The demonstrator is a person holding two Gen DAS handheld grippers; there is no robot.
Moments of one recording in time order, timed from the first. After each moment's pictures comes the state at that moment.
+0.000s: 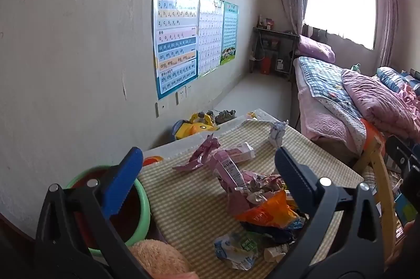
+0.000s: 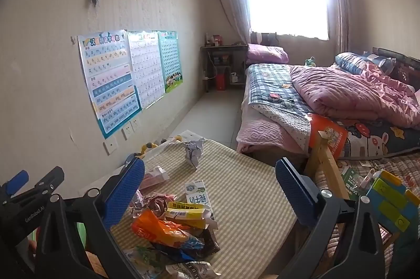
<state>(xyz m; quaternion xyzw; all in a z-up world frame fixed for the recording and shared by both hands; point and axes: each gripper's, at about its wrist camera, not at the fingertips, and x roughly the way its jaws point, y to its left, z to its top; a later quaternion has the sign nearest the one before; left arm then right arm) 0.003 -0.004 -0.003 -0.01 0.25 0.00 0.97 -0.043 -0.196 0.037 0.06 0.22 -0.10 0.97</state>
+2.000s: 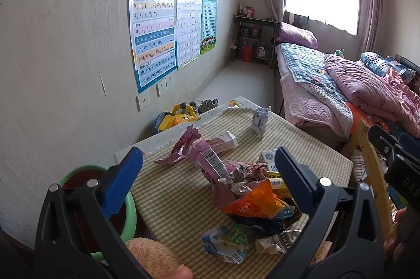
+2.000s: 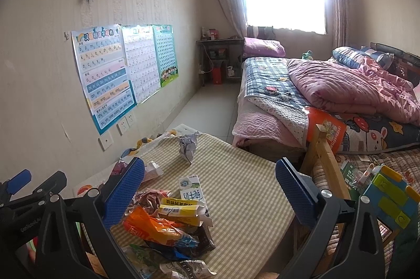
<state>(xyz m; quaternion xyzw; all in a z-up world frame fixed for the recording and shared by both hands) 0.011 -0.020 -0.007 0.00 0.28 -0.05 0.96 -0.034 -0.205 0.030 0.07 0.24 -0.11 0.96</state>
